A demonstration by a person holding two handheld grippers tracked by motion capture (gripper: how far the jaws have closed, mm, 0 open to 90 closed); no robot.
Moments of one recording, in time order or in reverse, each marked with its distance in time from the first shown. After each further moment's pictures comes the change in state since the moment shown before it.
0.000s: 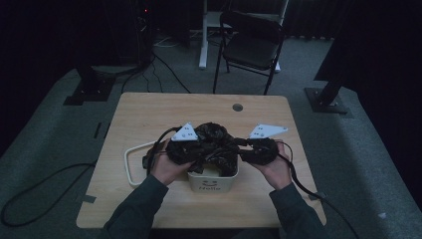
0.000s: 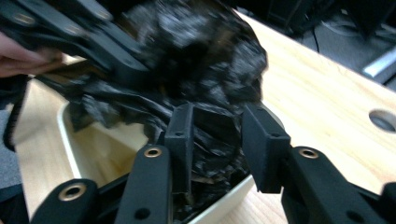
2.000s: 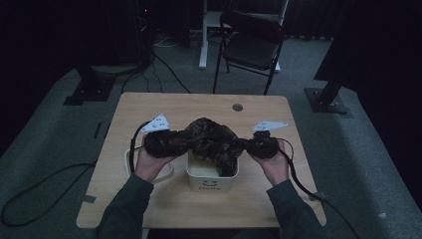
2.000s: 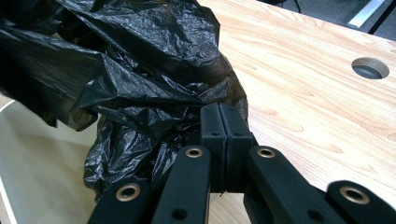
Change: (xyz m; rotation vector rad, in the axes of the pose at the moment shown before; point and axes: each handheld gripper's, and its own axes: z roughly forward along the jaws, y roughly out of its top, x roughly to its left) left arm 0.030 -0.014 -0.053 -0.159 0.033 -0.142; right arm -0.030 -0.016 0.020 0.074 -0.071 0.203
